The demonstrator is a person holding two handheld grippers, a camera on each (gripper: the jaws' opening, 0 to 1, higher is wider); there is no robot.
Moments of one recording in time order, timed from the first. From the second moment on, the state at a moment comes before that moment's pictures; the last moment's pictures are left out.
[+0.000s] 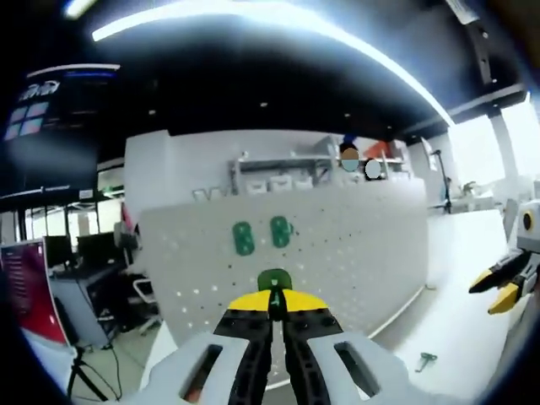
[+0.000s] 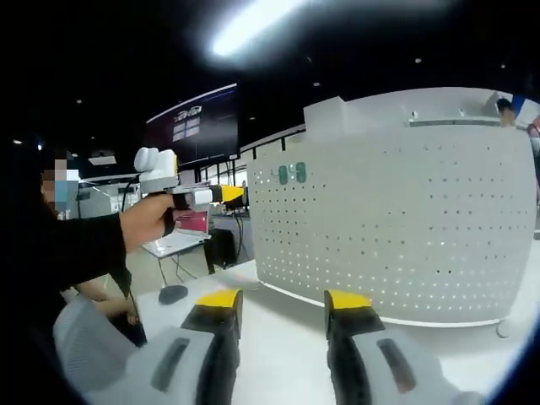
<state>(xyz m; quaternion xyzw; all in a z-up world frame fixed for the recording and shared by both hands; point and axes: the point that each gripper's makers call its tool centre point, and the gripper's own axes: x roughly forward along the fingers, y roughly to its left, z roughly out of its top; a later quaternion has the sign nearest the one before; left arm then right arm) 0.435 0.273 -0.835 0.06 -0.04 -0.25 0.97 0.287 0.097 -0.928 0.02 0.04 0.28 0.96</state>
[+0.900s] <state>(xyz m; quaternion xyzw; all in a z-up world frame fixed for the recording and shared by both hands) 0.500 0.297 -0.785 0.06 -0.11 -0.18 0.98 0.287 0.097 -0.937 0.02 0.06 0.29 0.96</state>
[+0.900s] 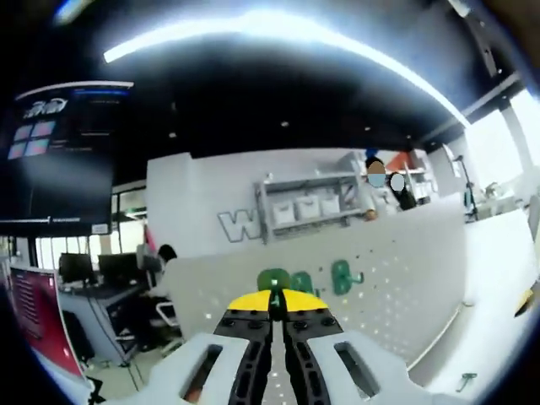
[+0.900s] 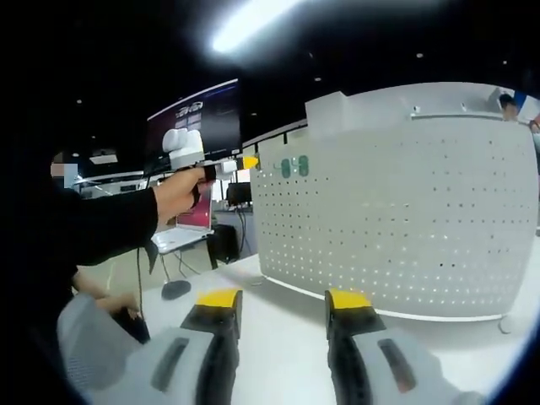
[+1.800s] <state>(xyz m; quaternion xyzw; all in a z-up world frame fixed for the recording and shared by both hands) 0.536 0.302 -0.793 0.06 -0.11 -0.16 0.98 0.293 0.091 -0.949 0.02 0.08 0.27 0.96</state>
